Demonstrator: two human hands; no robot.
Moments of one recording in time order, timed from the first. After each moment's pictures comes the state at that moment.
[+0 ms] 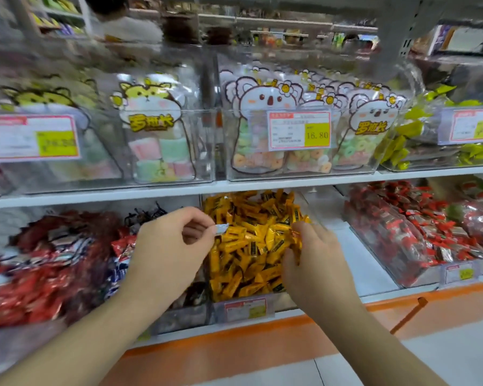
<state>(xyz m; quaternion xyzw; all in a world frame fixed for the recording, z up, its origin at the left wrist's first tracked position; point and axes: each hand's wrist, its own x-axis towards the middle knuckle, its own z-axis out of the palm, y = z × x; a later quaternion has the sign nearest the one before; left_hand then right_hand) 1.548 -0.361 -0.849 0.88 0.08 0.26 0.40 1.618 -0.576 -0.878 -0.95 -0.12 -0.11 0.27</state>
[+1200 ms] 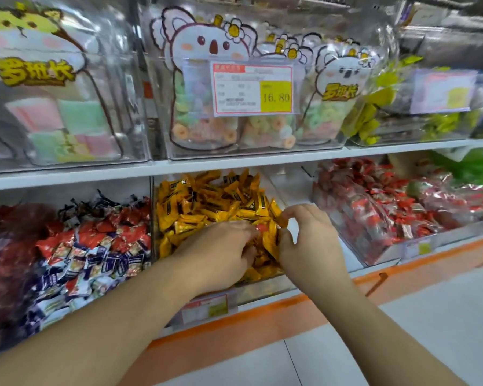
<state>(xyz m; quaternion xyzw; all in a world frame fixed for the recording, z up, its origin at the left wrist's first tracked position) 1.648 -0.433 -0.910 0.98 -0.15 0.00 0.16 1.662 -0.619 -0.909 -0.94 -0.13 -0.17 0.27</state>
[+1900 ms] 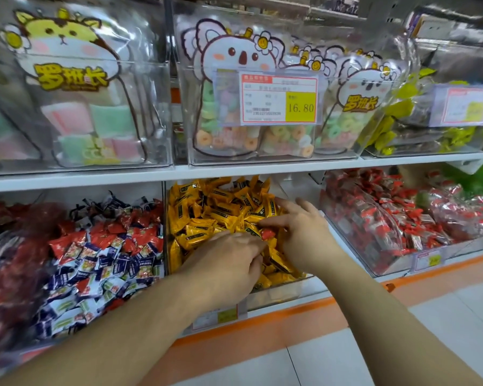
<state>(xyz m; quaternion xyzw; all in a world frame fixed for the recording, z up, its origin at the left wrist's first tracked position) 1.630 -0.428 -0.915 0.97 -0.17 0.03 0.16 1.704 -0.601 -0.894 -0.97 -0.21 -0.02 0.15</state>
